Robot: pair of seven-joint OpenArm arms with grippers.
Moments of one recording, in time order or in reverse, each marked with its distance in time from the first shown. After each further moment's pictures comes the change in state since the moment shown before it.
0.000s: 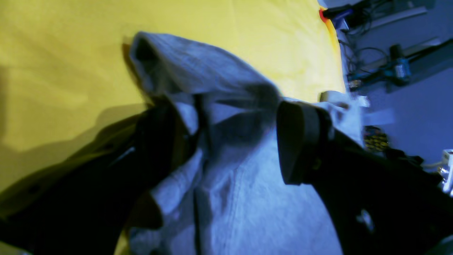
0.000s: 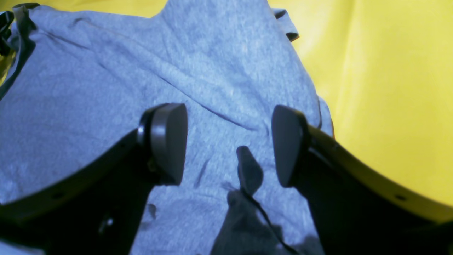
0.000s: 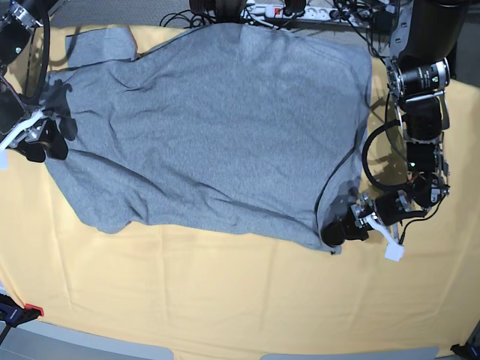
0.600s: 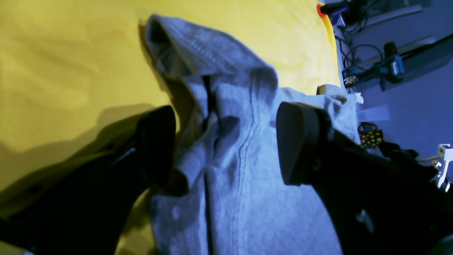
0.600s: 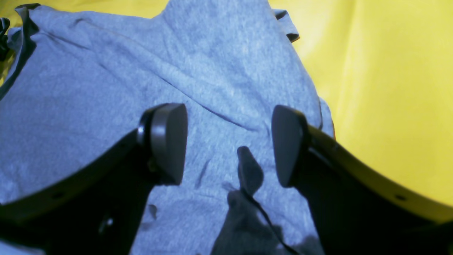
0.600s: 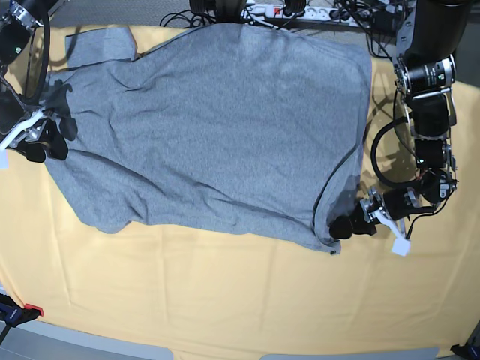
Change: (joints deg) left arm 0.8 -1.1 0.0 0.0 -1.2 0.0 2.3; right arm 0.0 0.0 0.0 0.0 0.0 0.0 0.0
